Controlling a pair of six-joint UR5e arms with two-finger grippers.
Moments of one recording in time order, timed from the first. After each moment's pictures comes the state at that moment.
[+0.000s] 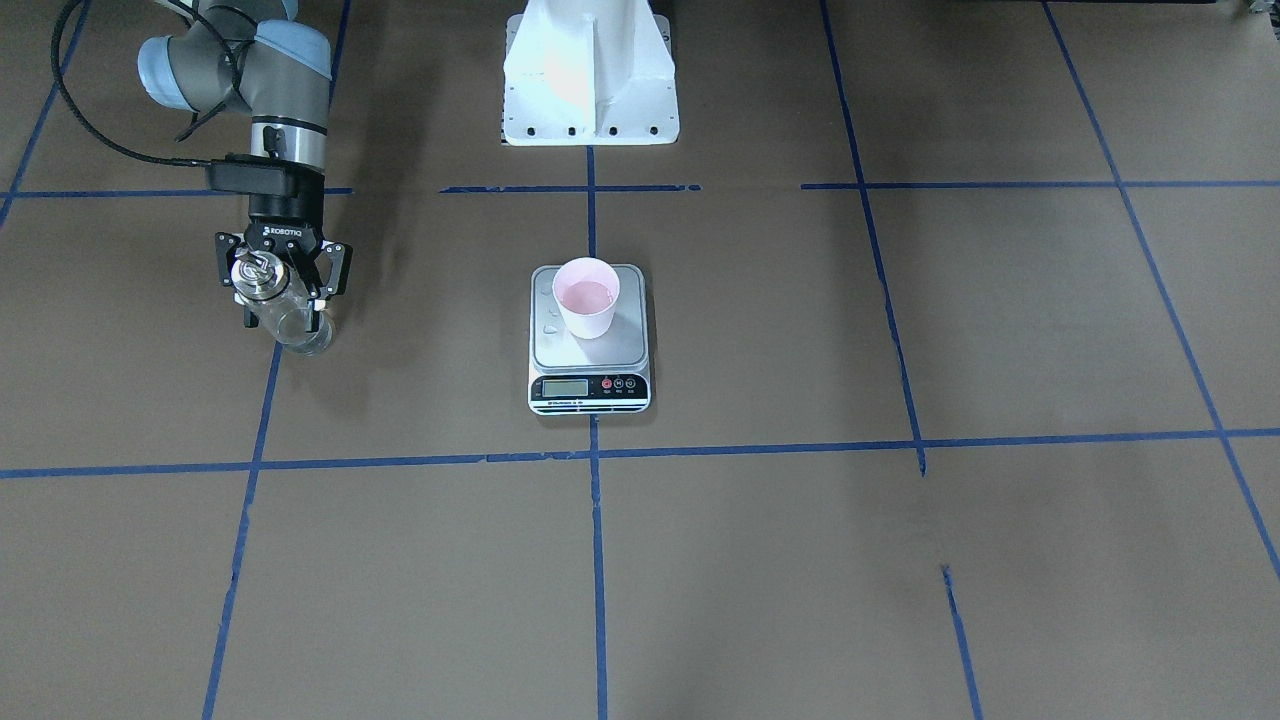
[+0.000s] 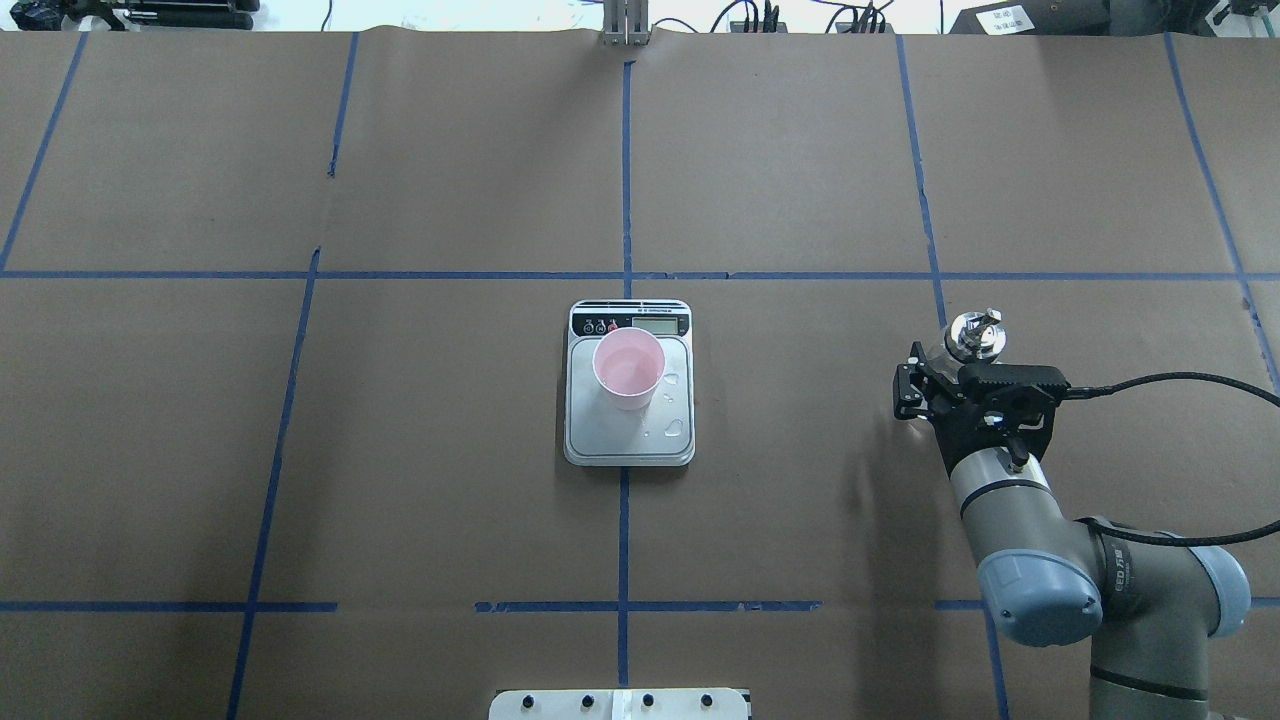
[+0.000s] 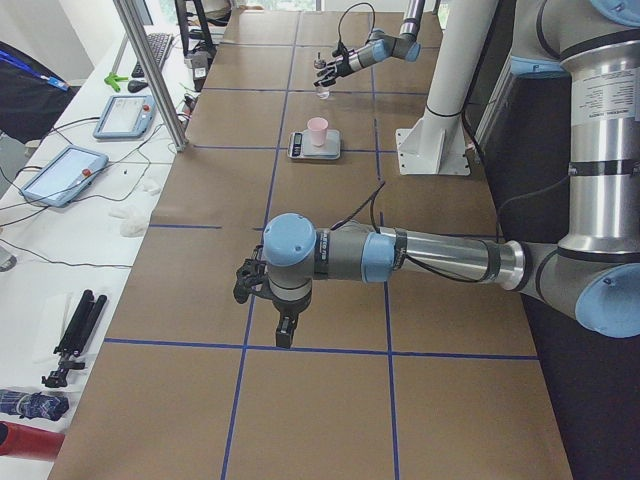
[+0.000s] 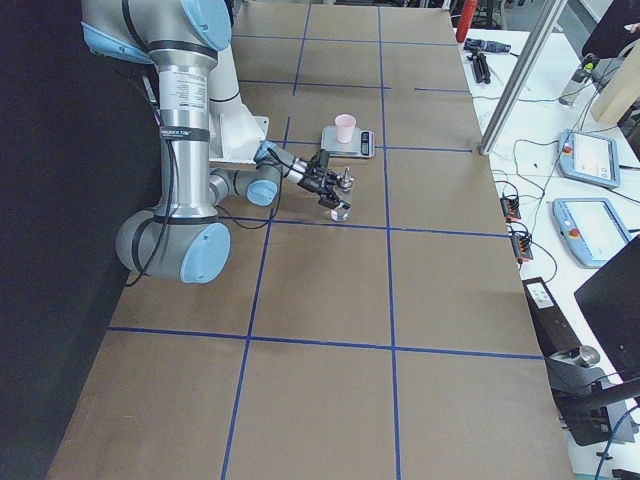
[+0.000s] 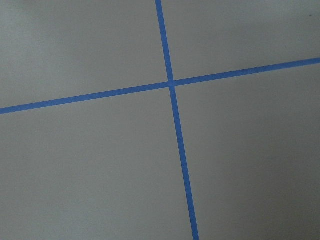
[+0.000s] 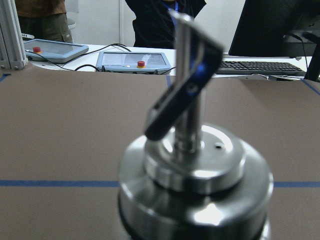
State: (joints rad) left arm -1.63 -1.47 -1.80 -1.49 -2.35 0.17; right arm 0.24 -1.58 1.87 -1.06 0.69 1.42
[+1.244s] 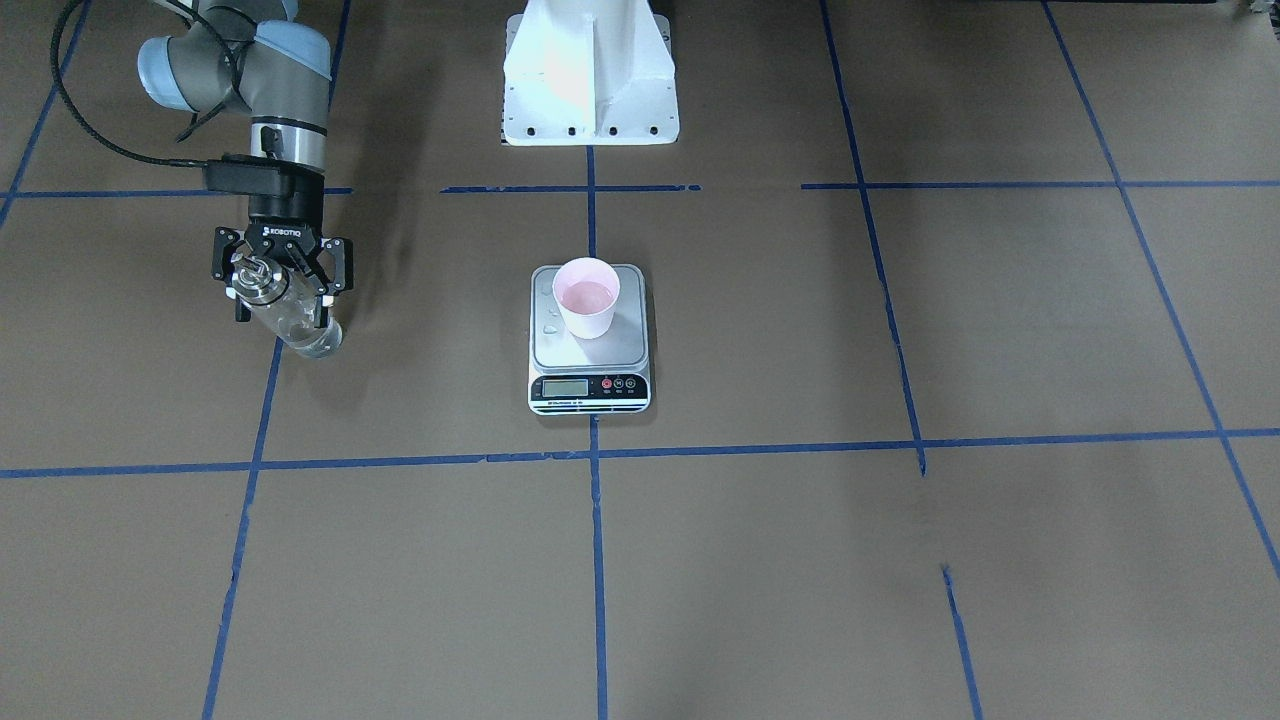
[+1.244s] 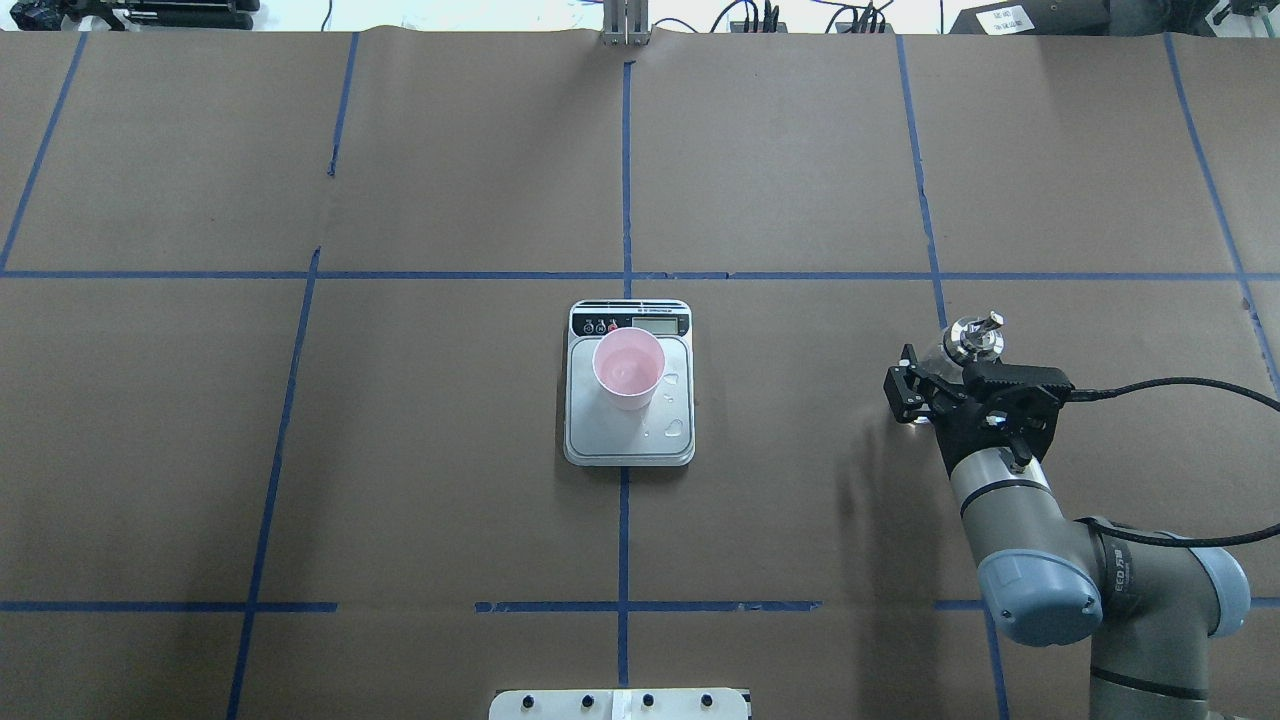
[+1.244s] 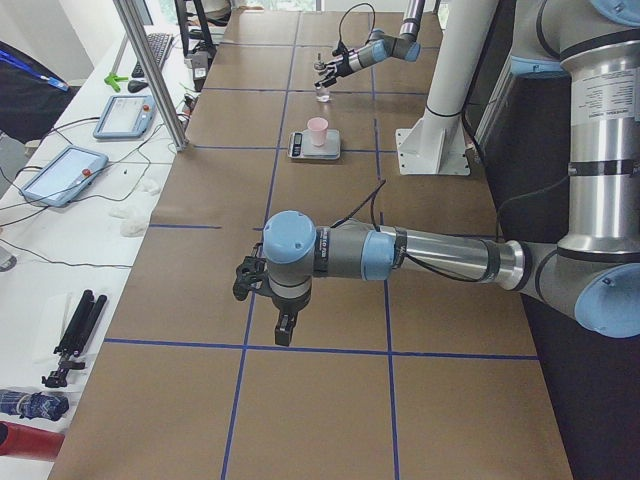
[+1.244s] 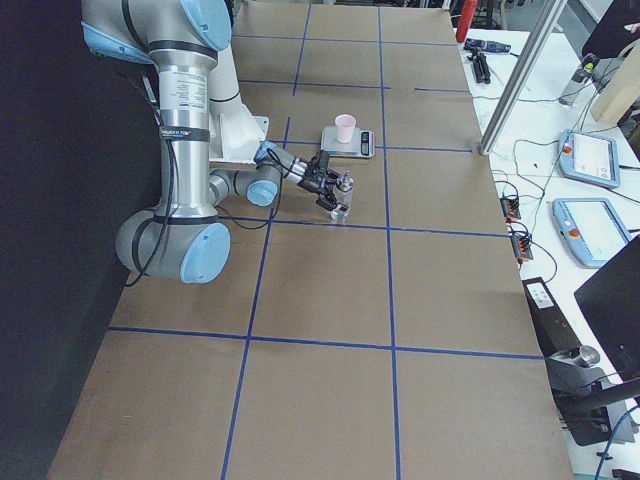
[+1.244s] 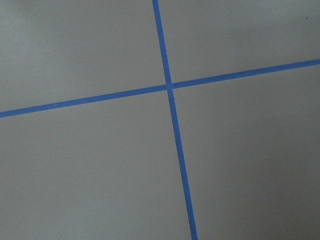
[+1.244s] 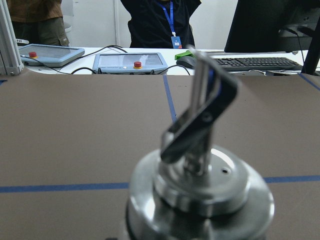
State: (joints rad) left arm -1.62 -1.47 -1.80 -1.49 -2.35 0.17; right arm 0.24 -1.58 1.87 -1.06 0.69 1.47
